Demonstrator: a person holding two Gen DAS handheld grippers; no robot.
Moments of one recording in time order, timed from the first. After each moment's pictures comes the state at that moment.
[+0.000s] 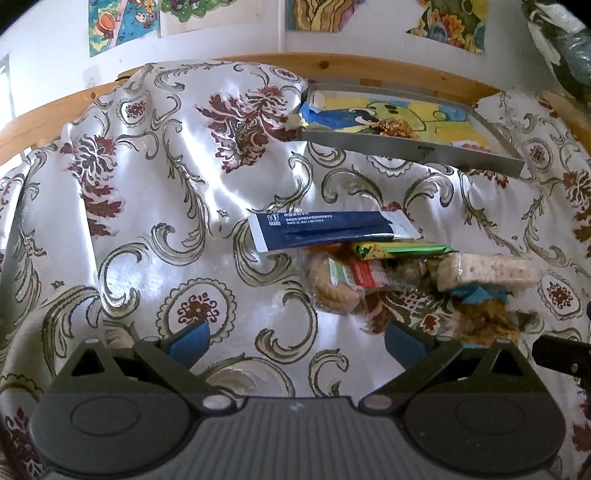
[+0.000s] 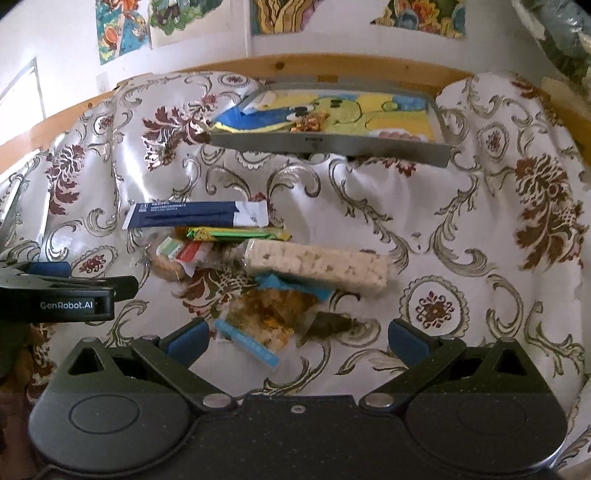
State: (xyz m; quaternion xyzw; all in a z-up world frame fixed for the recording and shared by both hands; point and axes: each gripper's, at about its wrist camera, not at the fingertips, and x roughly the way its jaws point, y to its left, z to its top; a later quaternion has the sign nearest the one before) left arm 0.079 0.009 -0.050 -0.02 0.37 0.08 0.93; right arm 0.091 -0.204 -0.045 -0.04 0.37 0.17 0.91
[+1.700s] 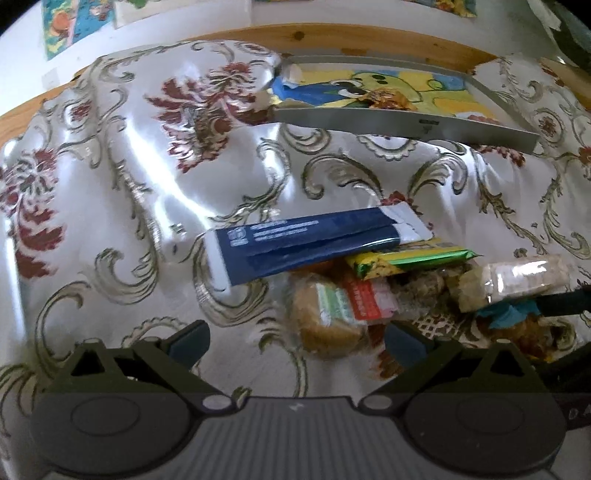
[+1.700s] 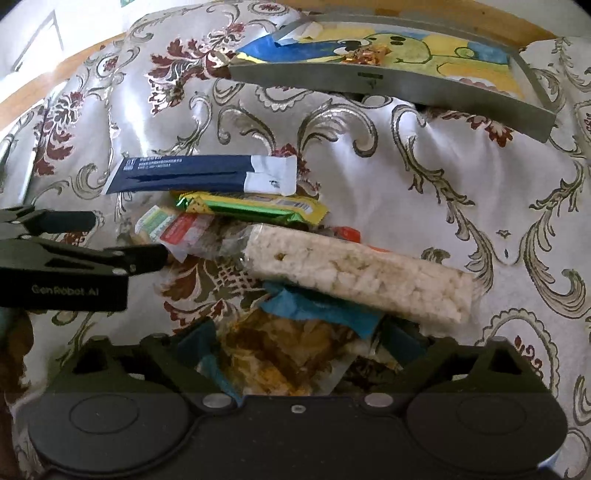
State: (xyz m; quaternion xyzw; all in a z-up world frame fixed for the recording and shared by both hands) left arm 0.145 0.003 -0.073 0.01 0.40 0.05 0.92; right arm 0.181 -0.173 -0.091 -0.08 0.44 0.25 0.86
